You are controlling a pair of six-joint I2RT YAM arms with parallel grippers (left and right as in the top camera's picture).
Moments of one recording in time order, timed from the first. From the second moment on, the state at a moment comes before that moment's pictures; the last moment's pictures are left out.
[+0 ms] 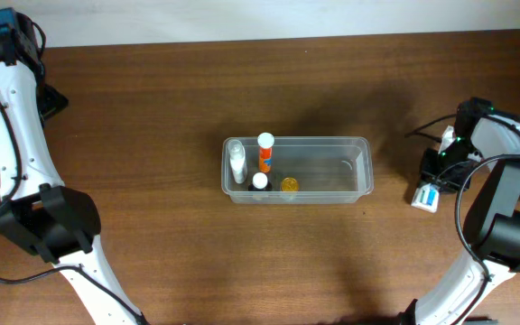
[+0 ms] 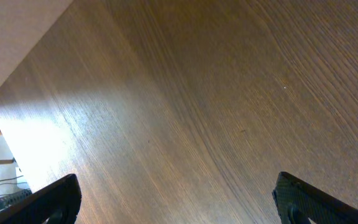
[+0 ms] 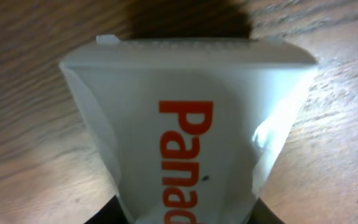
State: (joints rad) left arm 0.28 2.27 2.52 -1.68 -0.49 -0.59; right arm -0.38 2.06 1.42 -1.06 -0.08 0.06
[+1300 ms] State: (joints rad) left arm 0.28 2.27 2.52 -1.68 -0.49 -0.59; right arm 0.35 1.87 1.86 -1.30 0.00 1.12
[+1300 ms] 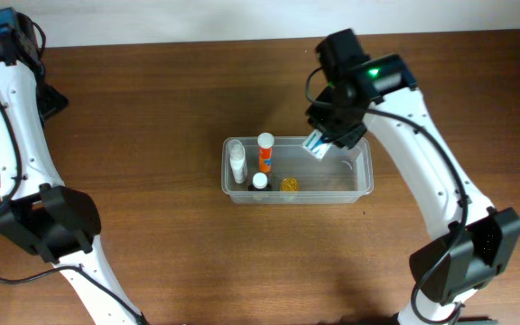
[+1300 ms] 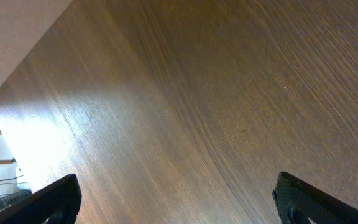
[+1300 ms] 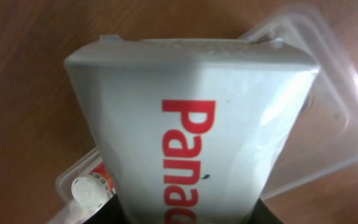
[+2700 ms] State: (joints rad) left arm 0.28 2.27 2.52 -1.68 -0.49 -0.59; right arm 0.37 1.87 1.47 -1.00 0.04 1.65
